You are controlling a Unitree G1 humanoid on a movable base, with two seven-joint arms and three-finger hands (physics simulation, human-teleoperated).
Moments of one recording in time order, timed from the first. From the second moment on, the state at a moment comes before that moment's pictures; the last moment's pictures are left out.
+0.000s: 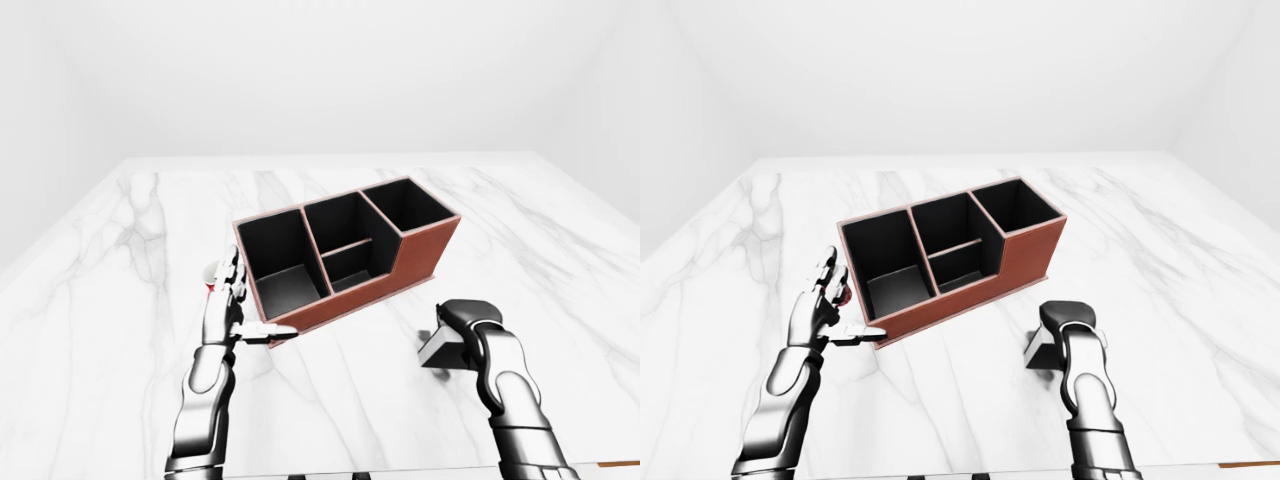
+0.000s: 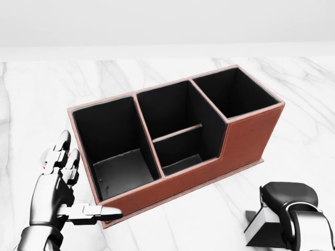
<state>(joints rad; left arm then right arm) 0.01 0.04 0.08 -0.08 -0.07 0.06 -0.09 -0.11 -0.23 -0.11 0.05 -1.53 0.09 0.70</state>
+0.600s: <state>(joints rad) -0.01 0.06 0.13 -0.14 -0.11 0.09 -0.12 -0.17 -0.10 -0.05 -0.19 -1.74 0.09 0.70</state>
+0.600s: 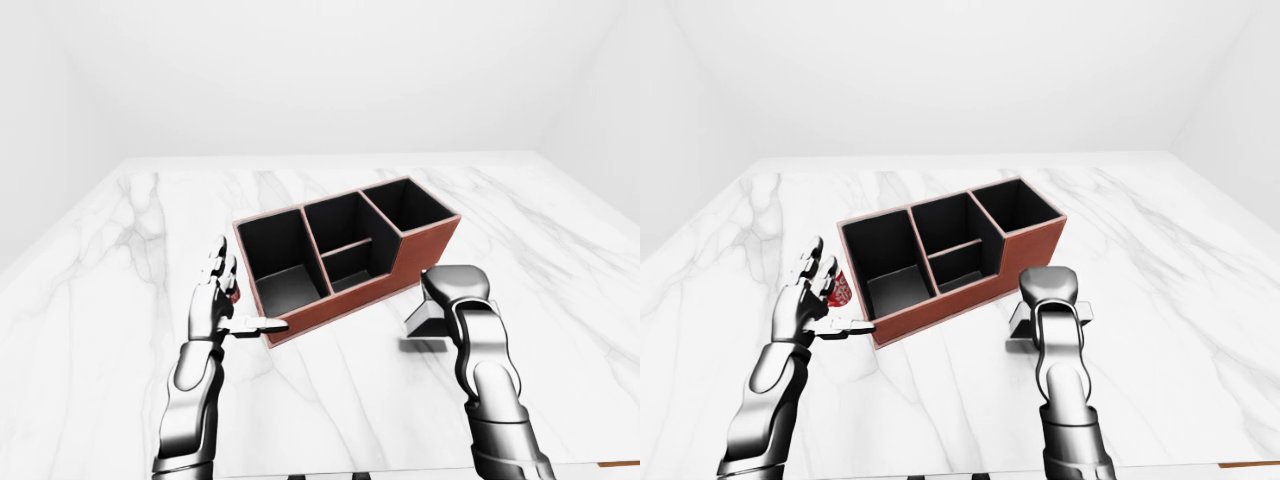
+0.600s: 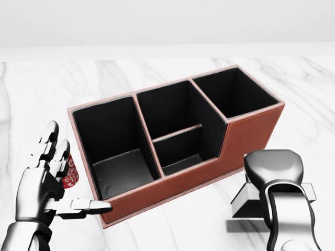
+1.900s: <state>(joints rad) 0.01 0.07 0.17 -0.23 -0.18 0.09 -0.19 -0.31 0.15 0.18 -0.27 -1.91 0.09 0.70</state>
